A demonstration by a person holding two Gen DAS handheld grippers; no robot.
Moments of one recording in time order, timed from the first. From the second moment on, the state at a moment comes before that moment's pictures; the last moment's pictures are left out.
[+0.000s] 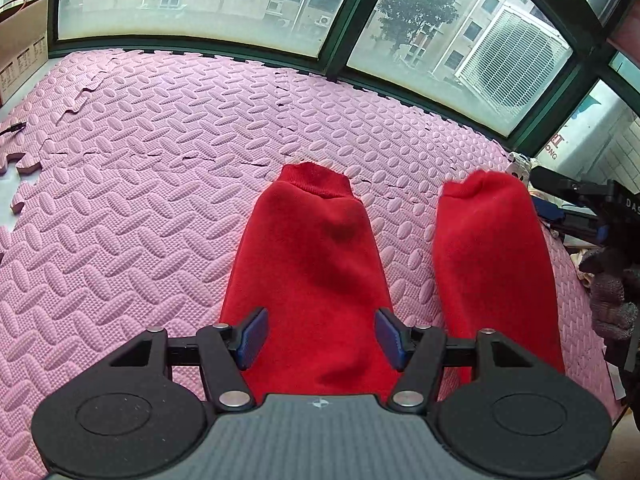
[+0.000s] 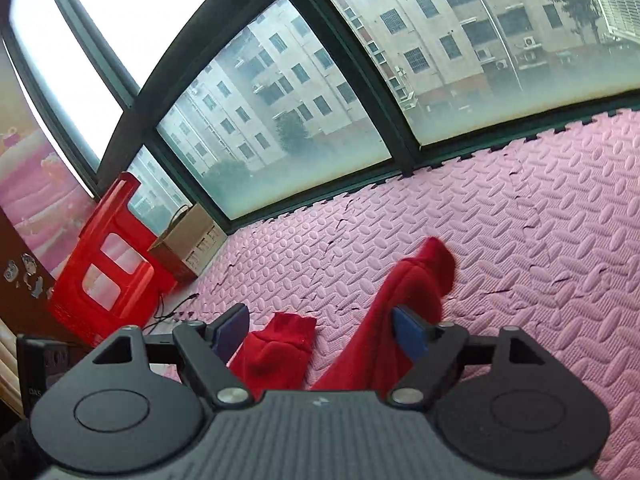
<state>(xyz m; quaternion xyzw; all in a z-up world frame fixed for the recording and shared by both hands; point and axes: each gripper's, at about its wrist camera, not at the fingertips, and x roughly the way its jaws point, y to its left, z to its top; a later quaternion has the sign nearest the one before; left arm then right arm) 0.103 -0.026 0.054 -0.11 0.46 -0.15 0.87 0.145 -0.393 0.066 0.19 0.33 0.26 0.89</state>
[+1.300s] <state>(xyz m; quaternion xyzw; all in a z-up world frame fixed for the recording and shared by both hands) 0.216 0.018 0.039 -0.06 0.41 -0.03 0.91 0.218 -0.375 0.015 0.03 0.41 0.10 0.91</state>
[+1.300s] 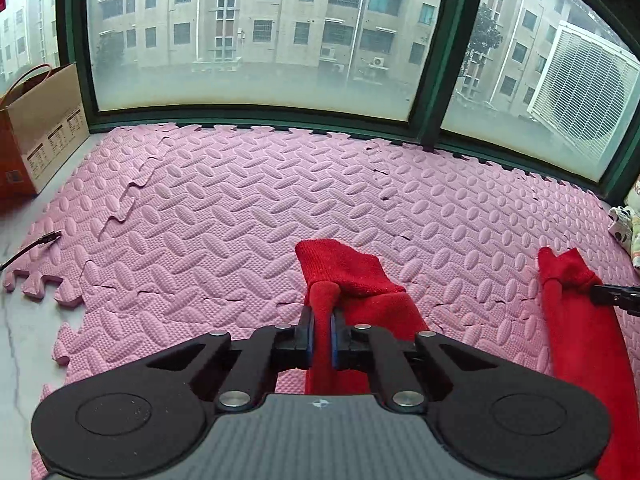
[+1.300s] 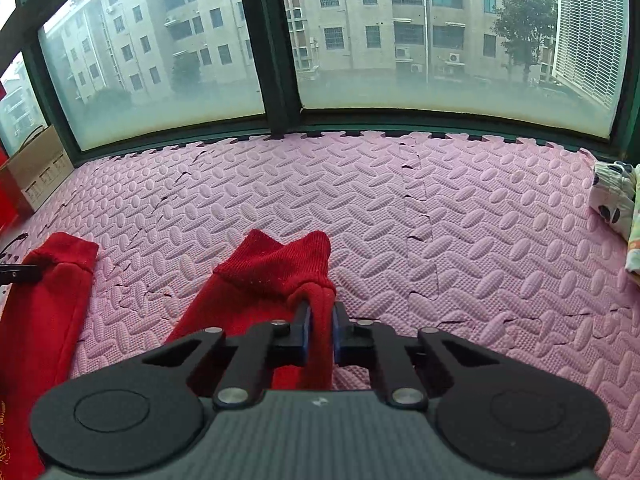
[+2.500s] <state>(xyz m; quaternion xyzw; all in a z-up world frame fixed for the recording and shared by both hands) 0.151 0.012 0.026 -0.07 0.43 -0.10 0.90 0.149 -0.304 0.039 -0.11 0.39 0.24 0.88</state>
